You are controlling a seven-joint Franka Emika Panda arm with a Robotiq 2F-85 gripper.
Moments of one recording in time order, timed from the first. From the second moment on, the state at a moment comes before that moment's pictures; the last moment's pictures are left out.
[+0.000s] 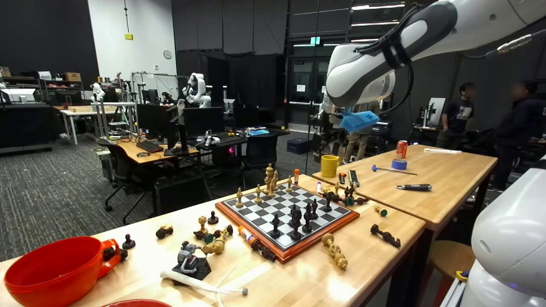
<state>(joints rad) -0.12 -0.41 -0.11 -2.46 -0.18 2.30 -0.10</state>
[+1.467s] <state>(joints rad) -0.24 0.07 -0.26 -2.20 -0.05 2.31 -0.03</state>
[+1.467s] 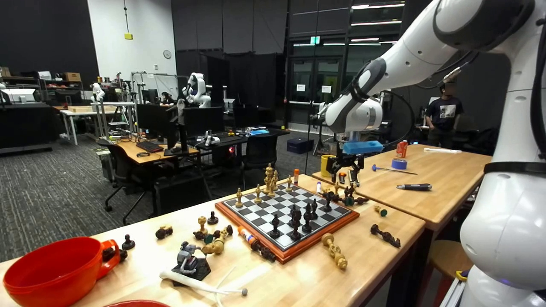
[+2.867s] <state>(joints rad) -0.25 0.25 -0.25 -2.07 -0.03 2.30 -0.03</state>
